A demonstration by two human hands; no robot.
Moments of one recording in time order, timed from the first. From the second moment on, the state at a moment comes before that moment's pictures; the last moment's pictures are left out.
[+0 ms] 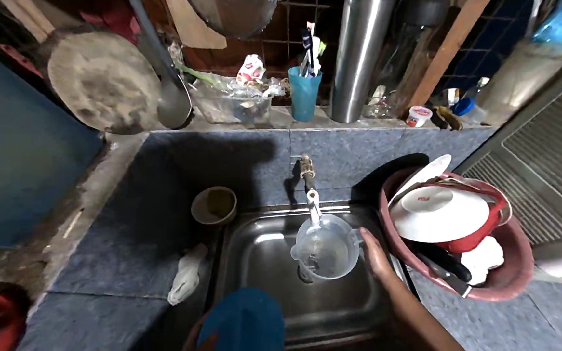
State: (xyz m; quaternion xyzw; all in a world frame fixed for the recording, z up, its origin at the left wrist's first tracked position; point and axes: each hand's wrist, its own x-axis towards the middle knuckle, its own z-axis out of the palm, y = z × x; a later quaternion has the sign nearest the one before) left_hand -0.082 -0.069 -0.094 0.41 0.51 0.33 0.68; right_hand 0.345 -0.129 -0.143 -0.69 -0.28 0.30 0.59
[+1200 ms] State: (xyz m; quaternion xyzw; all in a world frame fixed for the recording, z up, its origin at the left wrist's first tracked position) left_hand 0.173 0.056 0.090 0.99 0.04 -0.10 -0.09; right_hand 0.261 -0.211 -0.069 -0.40 -0.16 0.25 0.87
